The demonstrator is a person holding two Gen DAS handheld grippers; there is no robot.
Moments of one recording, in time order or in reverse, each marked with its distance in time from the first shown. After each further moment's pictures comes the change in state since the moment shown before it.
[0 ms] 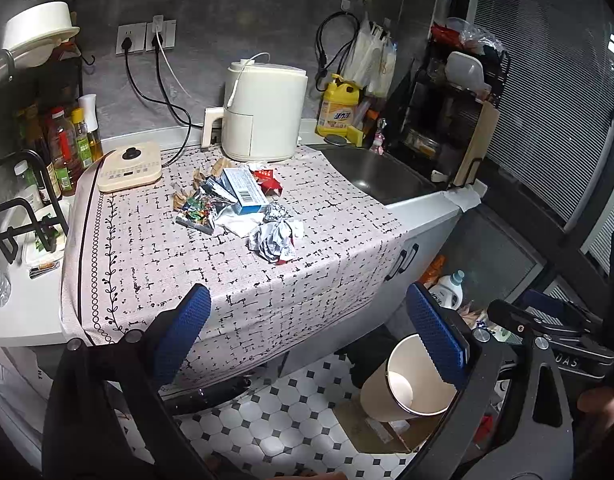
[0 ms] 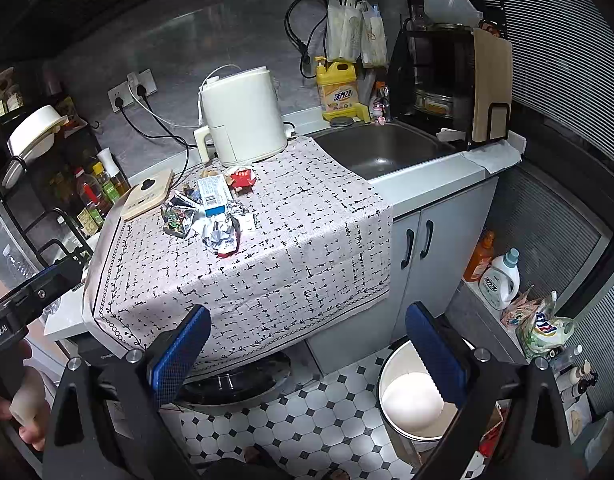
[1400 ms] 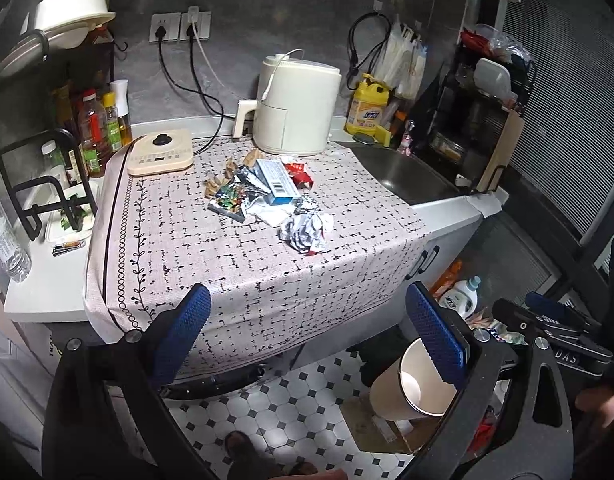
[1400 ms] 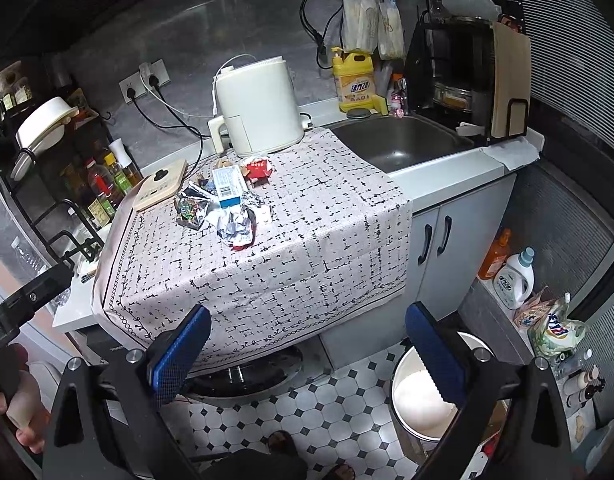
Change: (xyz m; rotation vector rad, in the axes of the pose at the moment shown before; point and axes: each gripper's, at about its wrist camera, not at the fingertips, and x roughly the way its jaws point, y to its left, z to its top) left arm -0.013 0.027 -0.006 -0.066 0.017 0.079; right arm 0.016 0.007 0.005 -0.022 0.037 0.059
